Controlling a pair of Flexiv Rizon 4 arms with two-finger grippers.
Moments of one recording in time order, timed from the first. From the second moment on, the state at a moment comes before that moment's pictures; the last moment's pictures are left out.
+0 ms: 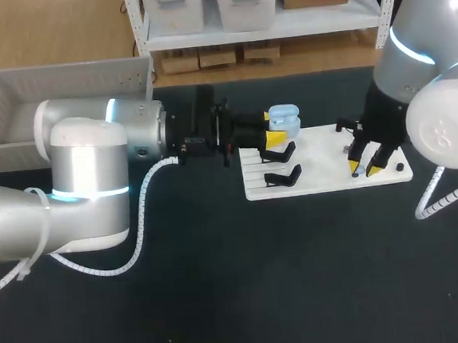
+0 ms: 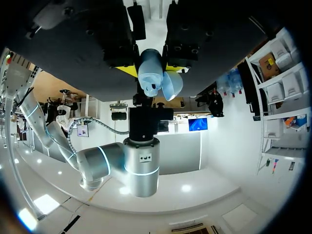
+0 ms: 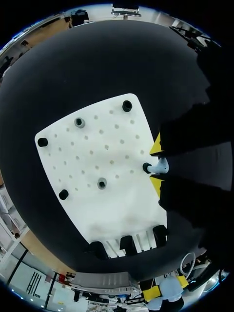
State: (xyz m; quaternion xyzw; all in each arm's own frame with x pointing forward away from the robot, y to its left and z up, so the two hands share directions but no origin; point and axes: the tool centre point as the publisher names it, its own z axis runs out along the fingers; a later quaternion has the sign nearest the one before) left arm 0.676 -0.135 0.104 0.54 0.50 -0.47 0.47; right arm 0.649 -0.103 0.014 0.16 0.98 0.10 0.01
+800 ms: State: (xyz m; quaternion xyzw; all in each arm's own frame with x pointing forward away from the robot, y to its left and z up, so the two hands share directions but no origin) left arm 0.677 -0.135 0.104 0.54 0.50 -0.47 0.47; right arm 0.645 -0.100 0.028 0.15 0.98 0.09 0.00
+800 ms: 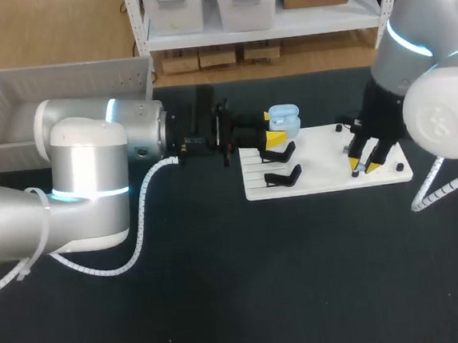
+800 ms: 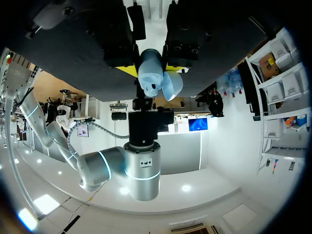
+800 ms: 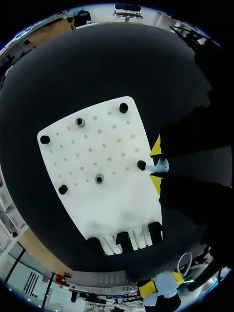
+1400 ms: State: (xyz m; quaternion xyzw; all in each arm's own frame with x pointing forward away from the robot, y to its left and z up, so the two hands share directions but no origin) left arm 0.676 -0.135 0.104 0.54 0.50 -0.47 0.47; right arm 0.614 -0.090 0.132 0.07 0.99 0.12 0.03
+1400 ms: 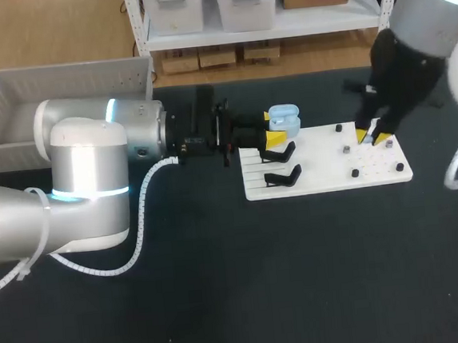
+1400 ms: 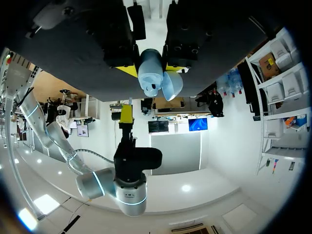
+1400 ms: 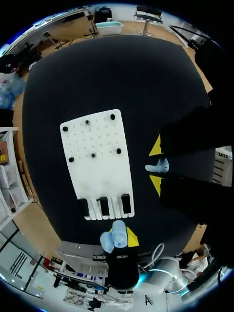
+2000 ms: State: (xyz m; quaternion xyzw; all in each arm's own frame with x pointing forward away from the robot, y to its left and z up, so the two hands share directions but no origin) left arm 0.676 -0.135 0.104 0.55 0.50 -0.47 0.47; right arm 0.618 -0.034 0.193 -0.09 0.99 0.06 0.04
